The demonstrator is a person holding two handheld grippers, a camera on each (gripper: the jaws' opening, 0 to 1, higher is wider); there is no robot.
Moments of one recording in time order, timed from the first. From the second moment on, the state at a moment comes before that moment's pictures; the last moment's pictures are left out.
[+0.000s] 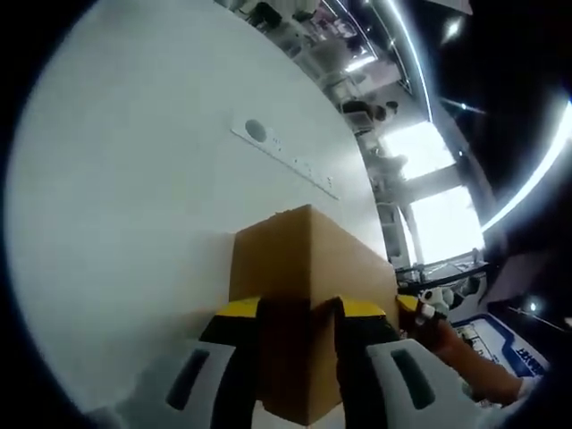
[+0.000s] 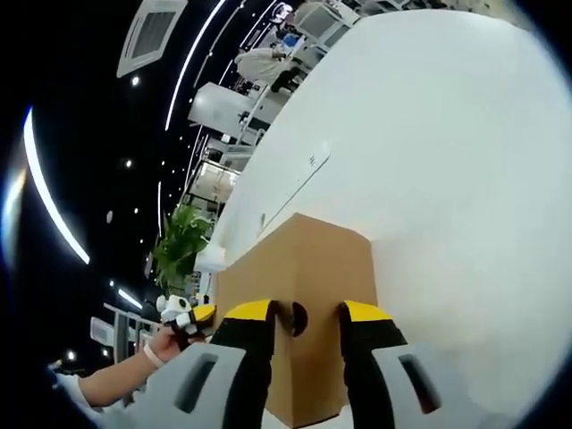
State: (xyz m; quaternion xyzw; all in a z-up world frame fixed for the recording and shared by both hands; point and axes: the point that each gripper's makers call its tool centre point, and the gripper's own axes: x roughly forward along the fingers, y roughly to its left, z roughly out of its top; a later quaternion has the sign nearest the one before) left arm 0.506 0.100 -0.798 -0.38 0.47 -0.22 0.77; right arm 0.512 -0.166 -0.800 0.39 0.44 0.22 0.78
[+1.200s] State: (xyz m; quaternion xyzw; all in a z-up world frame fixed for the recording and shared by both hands) left arm 0.496 0.100 -0.798 -0.39 0.46 -0.21 0.77; right arm 0.510 -0.165 -0.800 0.39 0.44 0.22 0.78
